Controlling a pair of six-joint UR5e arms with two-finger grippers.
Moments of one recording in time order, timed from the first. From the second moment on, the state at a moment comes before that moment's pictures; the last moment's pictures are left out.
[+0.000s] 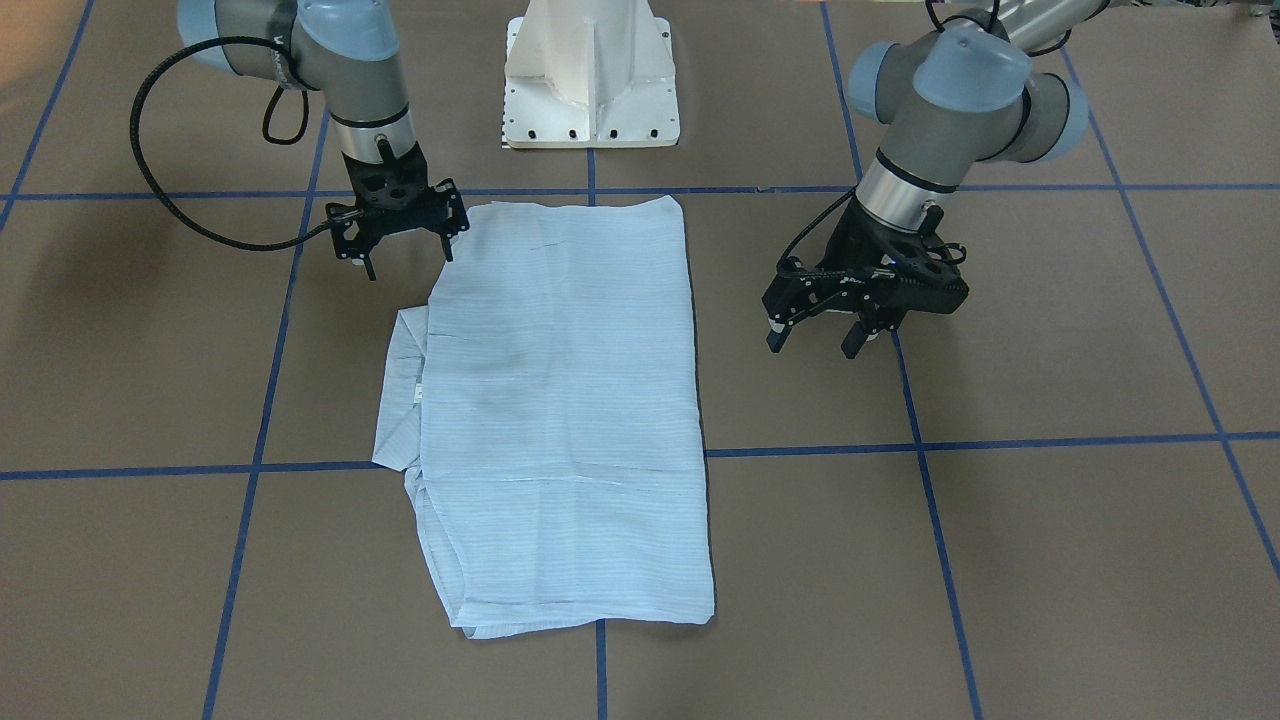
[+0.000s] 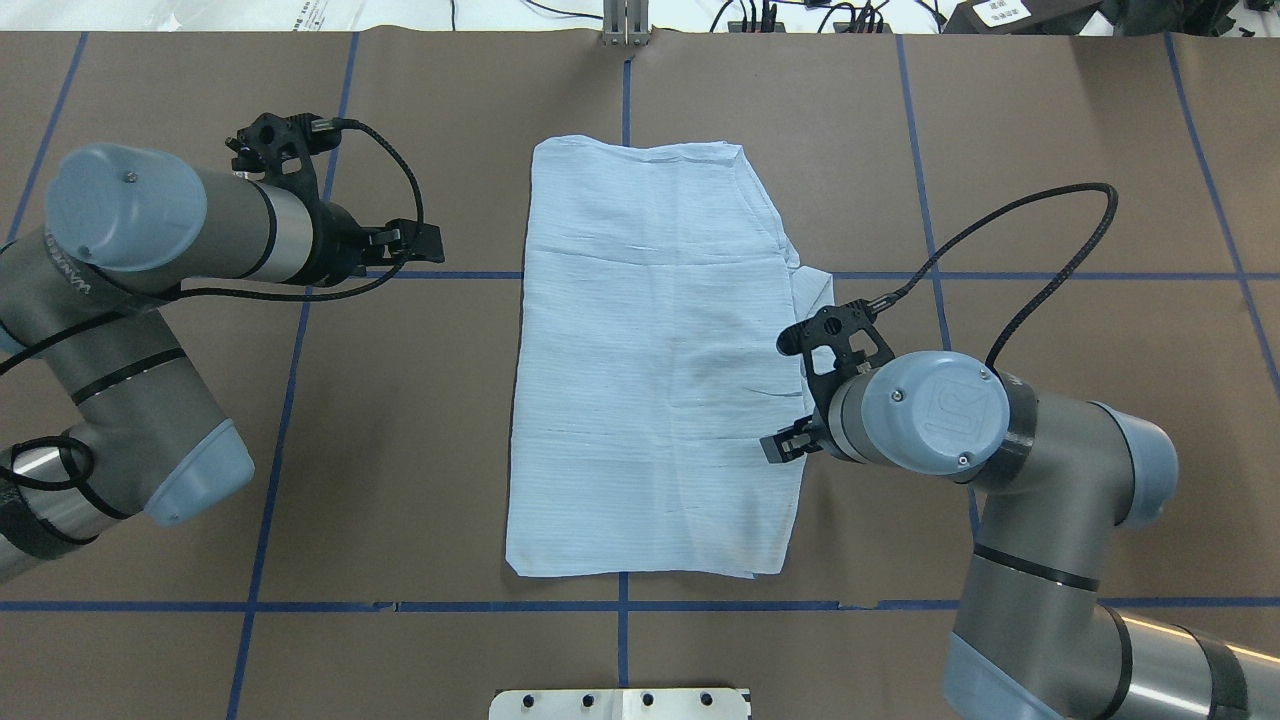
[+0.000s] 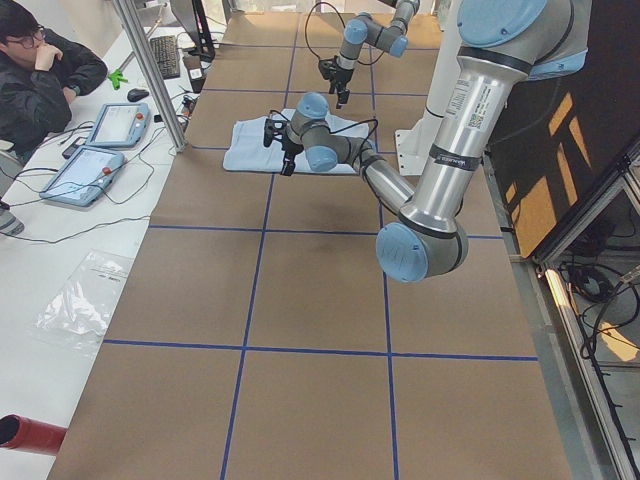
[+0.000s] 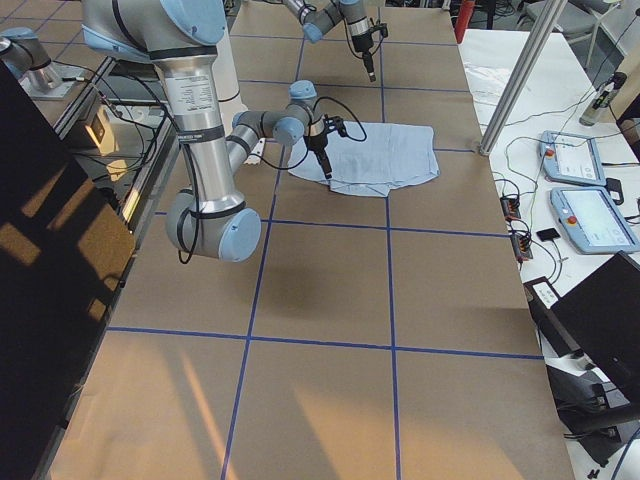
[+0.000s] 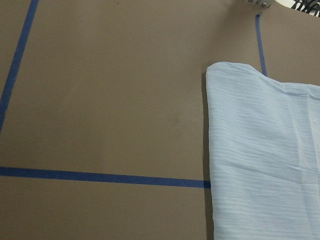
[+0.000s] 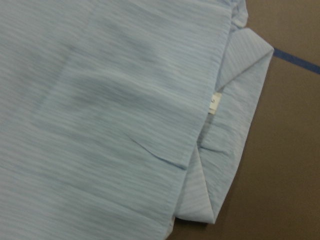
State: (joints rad) left arm -0.73 -1.95 -1.79 -2.08 -1.83 -1.26; right arm 0.43 -1.23 1.99 -1.54 1.62 0.91
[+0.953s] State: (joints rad) left arm -0.43 -1.95 -1.84 -2.05 -1.73 -1.59; right arm 0.46 -1.21 2.06 -1.54 1.80 1.11
